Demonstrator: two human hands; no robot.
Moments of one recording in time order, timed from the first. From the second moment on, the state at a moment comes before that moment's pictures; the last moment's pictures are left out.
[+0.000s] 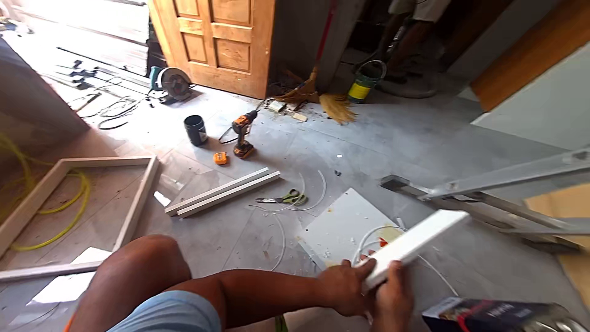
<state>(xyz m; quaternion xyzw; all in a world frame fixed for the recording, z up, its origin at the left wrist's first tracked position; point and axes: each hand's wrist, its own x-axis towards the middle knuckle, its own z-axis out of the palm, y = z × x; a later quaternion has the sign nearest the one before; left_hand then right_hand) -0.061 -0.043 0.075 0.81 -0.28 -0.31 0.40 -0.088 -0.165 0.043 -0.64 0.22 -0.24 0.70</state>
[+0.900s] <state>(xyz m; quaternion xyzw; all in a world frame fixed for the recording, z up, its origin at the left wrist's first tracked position) -0.100 -0.056 0.055 0.86 -0.31 -0.34 0.23 -0.081 -0.196 0.047 -0.43 0.42 -0.26 0.75</state>
